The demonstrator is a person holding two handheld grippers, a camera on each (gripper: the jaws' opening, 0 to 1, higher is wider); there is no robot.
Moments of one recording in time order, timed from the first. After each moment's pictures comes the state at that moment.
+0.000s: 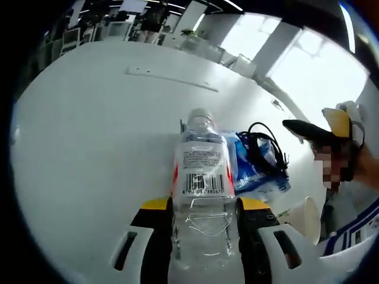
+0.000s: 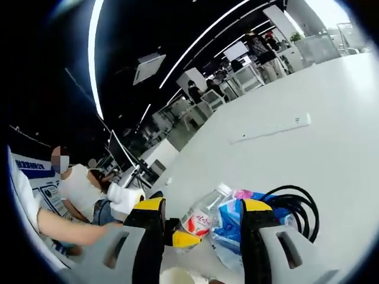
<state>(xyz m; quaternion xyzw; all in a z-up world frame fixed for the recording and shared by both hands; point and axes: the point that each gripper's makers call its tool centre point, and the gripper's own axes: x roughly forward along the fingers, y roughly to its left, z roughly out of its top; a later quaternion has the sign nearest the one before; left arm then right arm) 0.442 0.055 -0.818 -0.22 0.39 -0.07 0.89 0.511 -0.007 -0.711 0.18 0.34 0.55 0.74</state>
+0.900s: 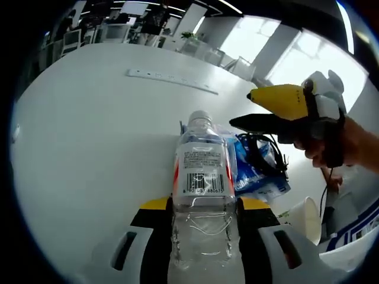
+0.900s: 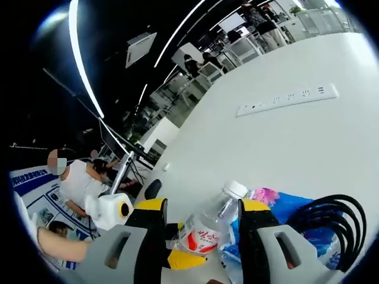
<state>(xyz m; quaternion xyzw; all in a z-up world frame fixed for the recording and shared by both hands) 0.446 0.057 -0.821 -0.22 0.37 -0.07 0.90 0.505 0.060 -0.747 0.16 0.43 0.55 0.70</state>
